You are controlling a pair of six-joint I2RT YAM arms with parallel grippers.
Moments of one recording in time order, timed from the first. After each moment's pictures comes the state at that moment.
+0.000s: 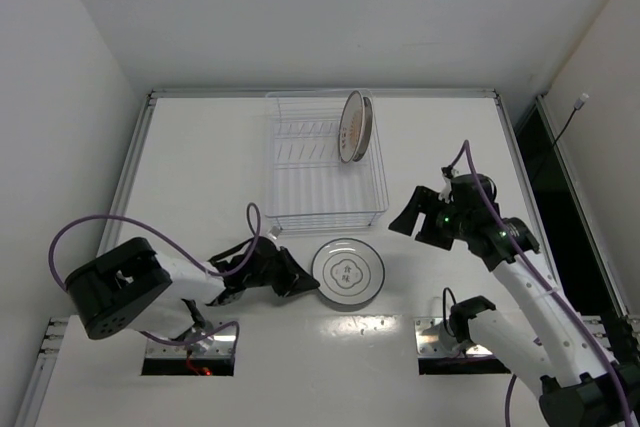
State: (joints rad) left arm -0.88 1.37 0.18 0.56 0.23 -1.50; right arm 0.30 0.82 0.74 -0.74 -0.24 0.65
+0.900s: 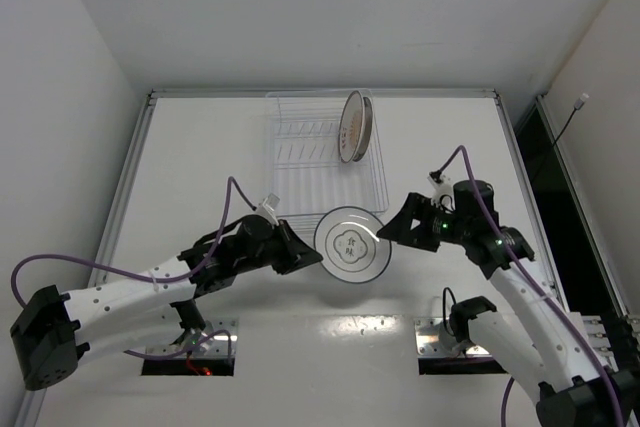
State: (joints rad) left arm -0.94 0.92 0.50 -0.08 0.04 -1.34; right arm 0.26 0.77 0.61 -0.56 -0.55 0.61
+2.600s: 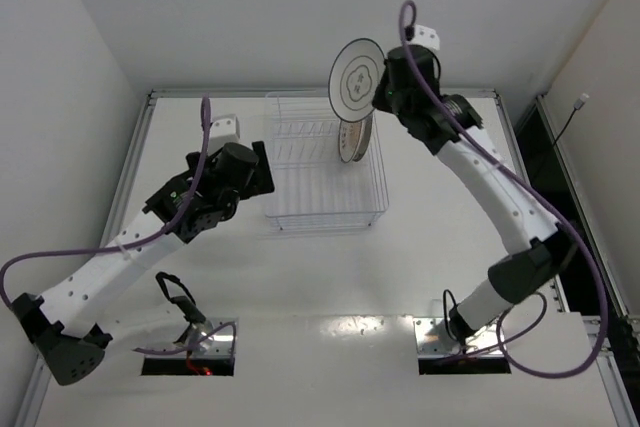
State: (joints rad) left arm -0.73 1.11 1.24 -0.81 -0.61 -0.65; right arm 0.47 1.51 1.66 -0.57 0.35 0.53
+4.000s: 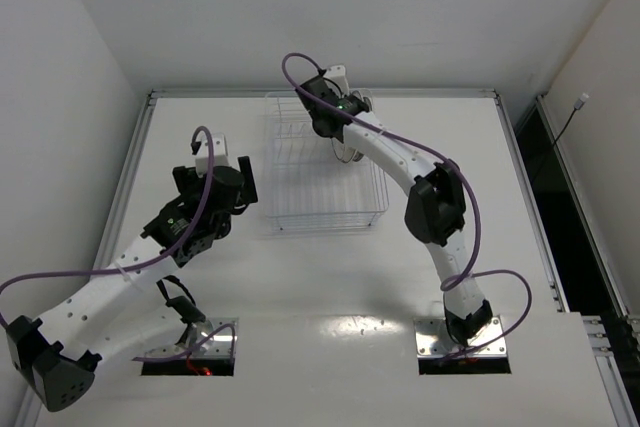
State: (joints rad) left arm -0.66 0.91 0.88 -0.53 -0.79 -0.45; right arm 0.65 2.24 2.13 -0.77 0.78 0.35
